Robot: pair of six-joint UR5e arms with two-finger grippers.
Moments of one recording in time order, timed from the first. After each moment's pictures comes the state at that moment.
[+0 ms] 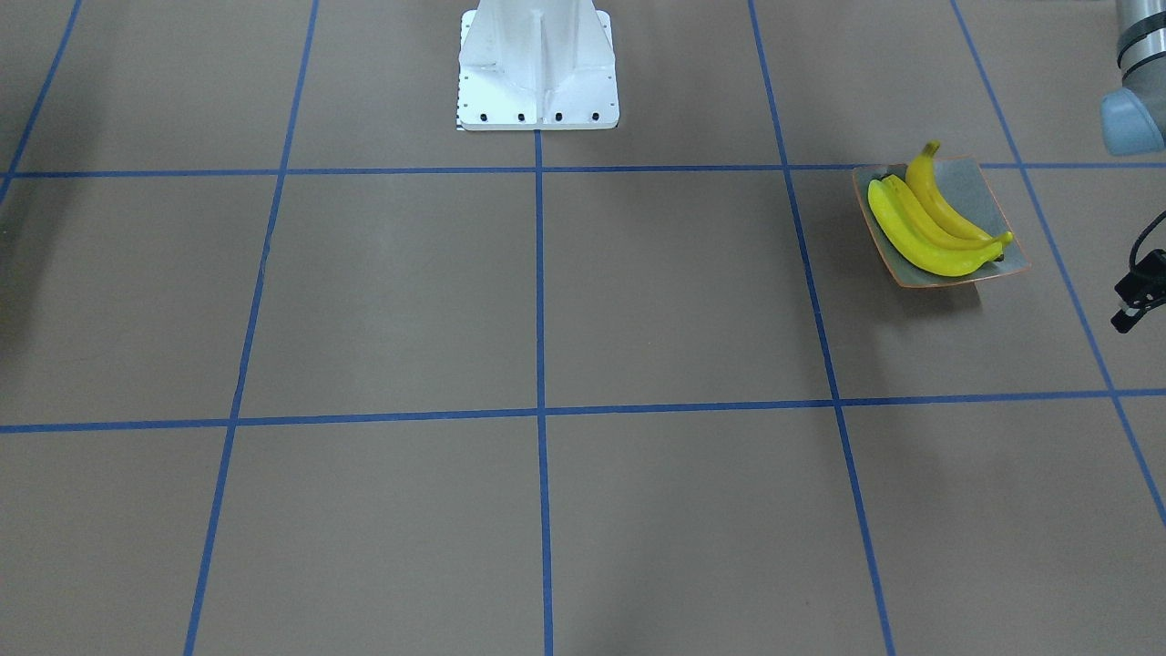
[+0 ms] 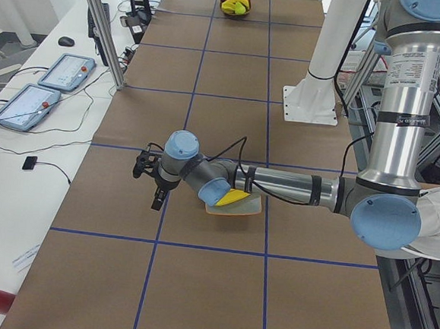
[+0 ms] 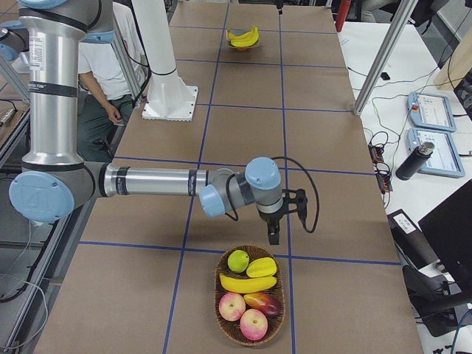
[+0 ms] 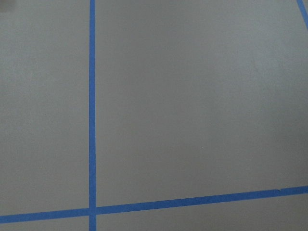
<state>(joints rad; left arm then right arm) -1.33 -1.60 -1.57 -2.21 -2.20 -0.52 1.55 -1.76 1.57 -1.17 2.32 0.18</state>
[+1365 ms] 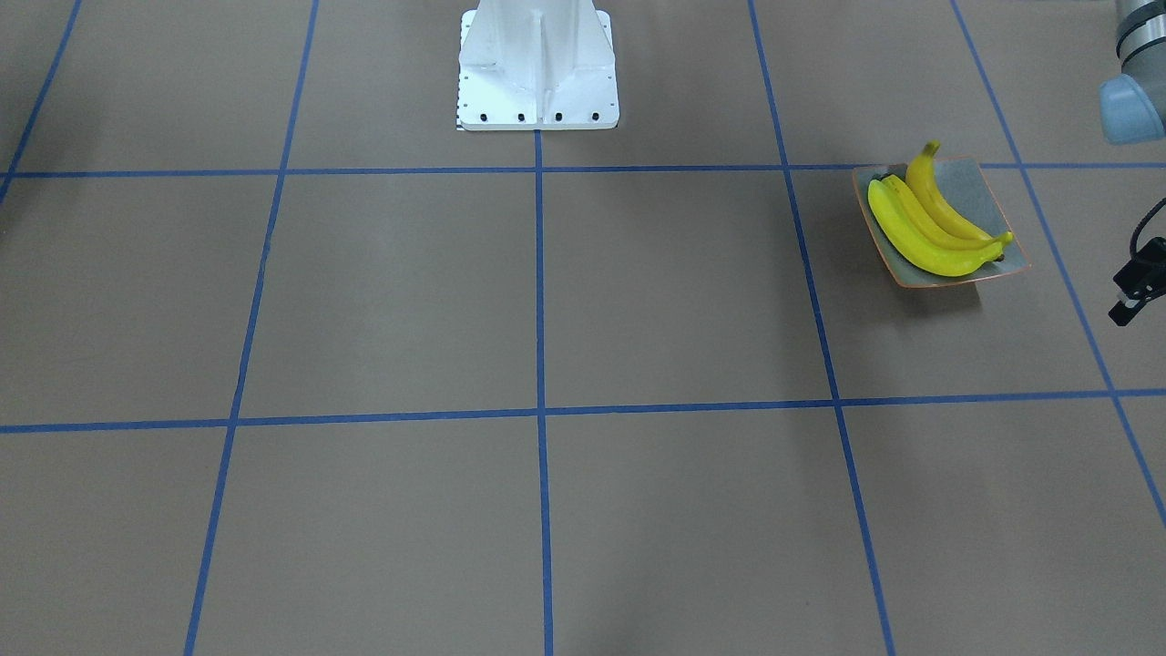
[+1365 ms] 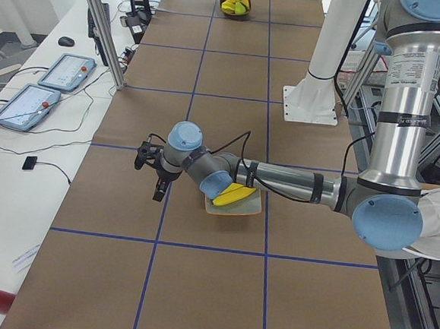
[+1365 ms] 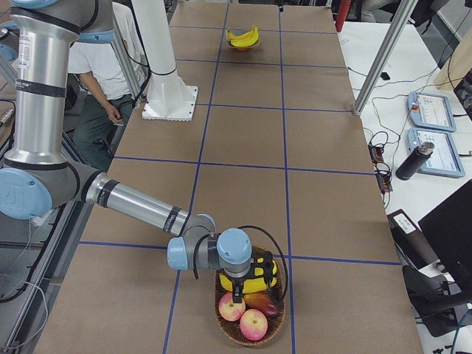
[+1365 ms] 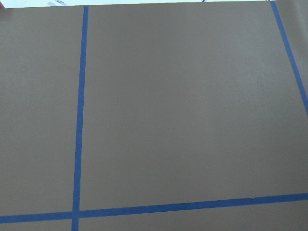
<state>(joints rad) -1.33 -1.60 -1.62 -2.21 -2.21 -0.58 1.55 -1.73 1.36 -1.10 2.32 0.07</state>
